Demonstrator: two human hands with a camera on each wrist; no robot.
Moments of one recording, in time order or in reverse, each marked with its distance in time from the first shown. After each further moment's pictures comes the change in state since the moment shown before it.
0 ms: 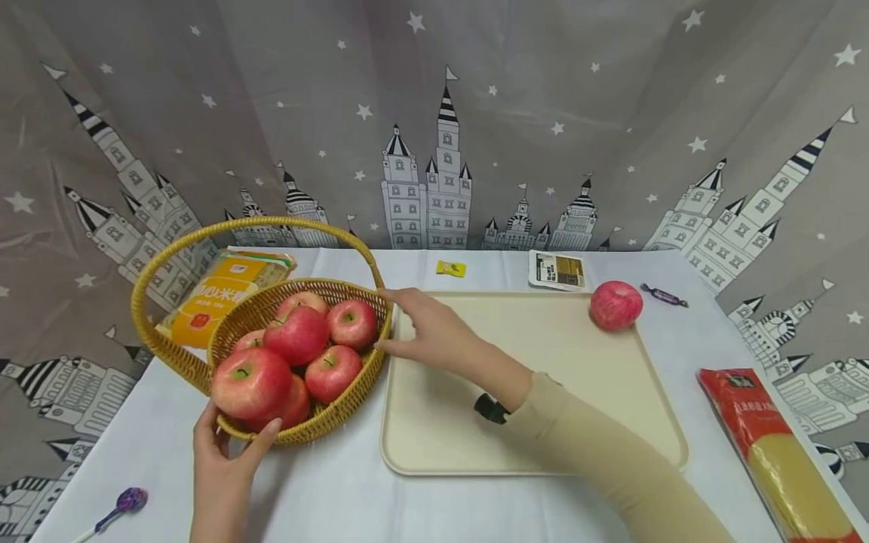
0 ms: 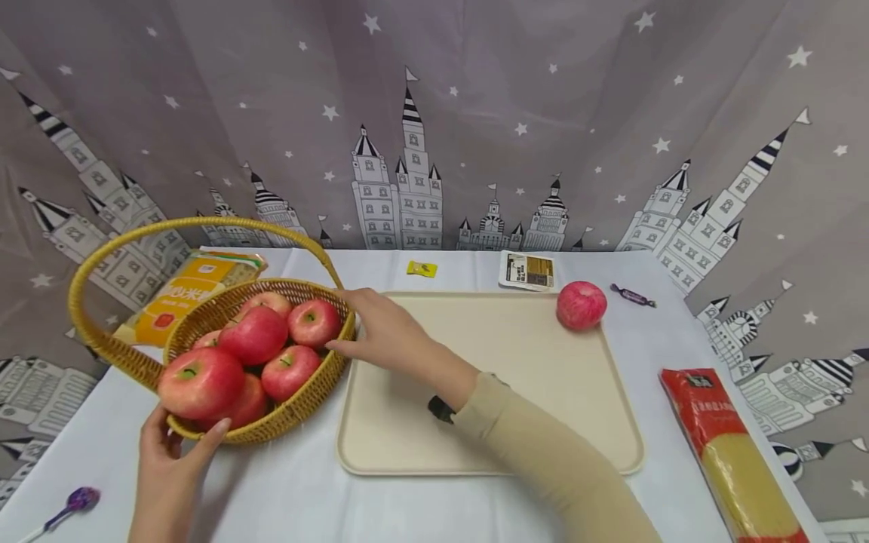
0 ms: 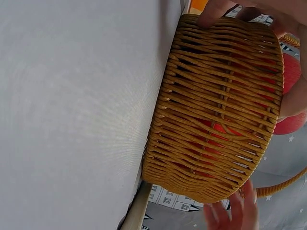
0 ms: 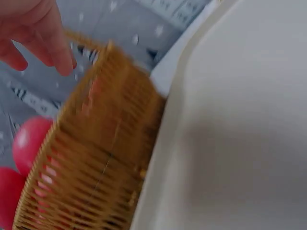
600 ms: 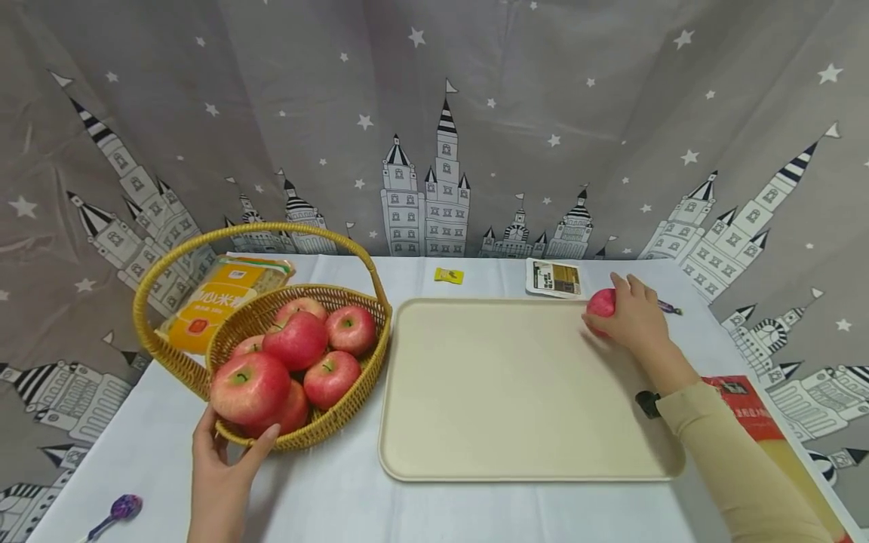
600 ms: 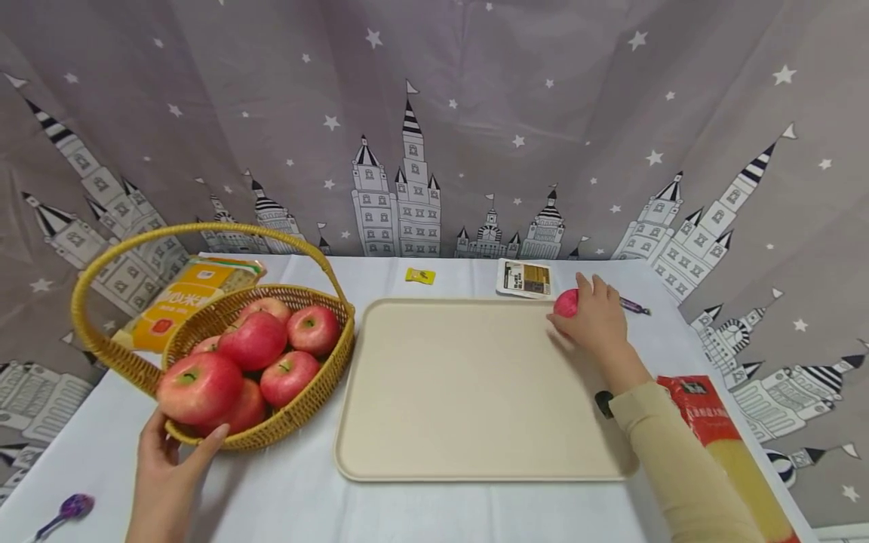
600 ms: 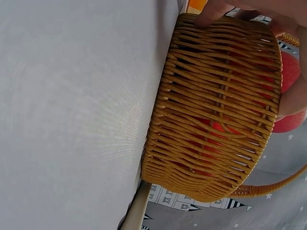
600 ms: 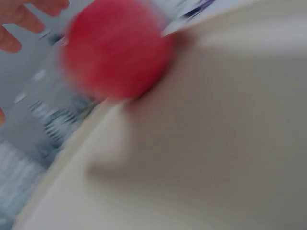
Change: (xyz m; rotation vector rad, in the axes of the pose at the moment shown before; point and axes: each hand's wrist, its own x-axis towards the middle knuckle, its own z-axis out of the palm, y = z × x) left_hand -0.001 0.000 0.000 -0.059 -0.019 0.023; right_hand -0.135 0.194 -0.123 -0.382 0.212 0.609
